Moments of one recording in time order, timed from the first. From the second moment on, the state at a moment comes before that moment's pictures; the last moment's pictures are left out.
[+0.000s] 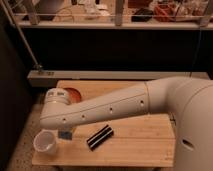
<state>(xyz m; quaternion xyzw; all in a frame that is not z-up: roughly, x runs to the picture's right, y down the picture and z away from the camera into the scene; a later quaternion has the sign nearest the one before) -0.182 0.176 0.673 -0.16 -0.18 -0.51 0.83</state>
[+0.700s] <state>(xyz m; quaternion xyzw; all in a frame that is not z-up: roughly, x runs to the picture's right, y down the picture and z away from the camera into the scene) -0.239 0.195 0.675 -0.15 -0.19 -0.54 0.81</state>
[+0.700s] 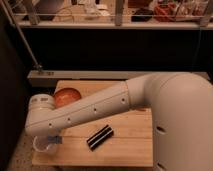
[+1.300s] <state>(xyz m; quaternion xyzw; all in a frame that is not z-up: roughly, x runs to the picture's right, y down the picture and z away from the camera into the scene) -0.262 0.195 0.675 -0.14 -0.20 -0.54 0.80</state>
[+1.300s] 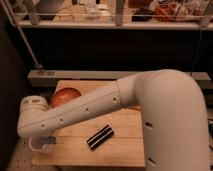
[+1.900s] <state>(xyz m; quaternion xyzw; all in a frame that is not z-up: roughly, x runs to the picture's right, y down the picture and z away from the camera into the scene) -0.272 0.190 0.674 -0.13 -0.20 -0.54 0.81</state>
